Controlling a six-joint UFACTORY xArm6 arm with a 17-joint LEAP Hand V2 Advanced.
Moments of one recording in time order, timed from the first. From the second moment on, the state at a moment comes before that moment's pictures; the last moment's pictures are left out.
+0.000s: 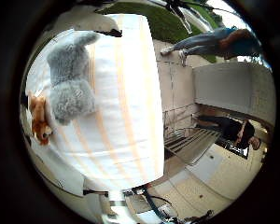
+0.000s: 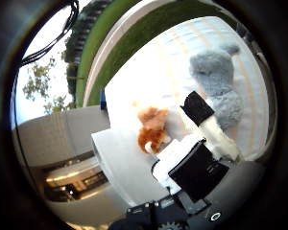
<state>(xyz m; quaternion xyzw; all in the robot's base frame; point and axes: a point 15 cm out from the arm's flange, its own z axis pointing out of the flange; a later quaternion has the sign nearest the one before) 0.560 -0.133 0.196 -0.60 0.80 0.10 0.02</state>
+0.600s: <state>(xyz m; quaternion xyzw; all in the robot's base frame) 0.549 -0.113 0.152 -0.61 0.79 0.12 -0.04</state>
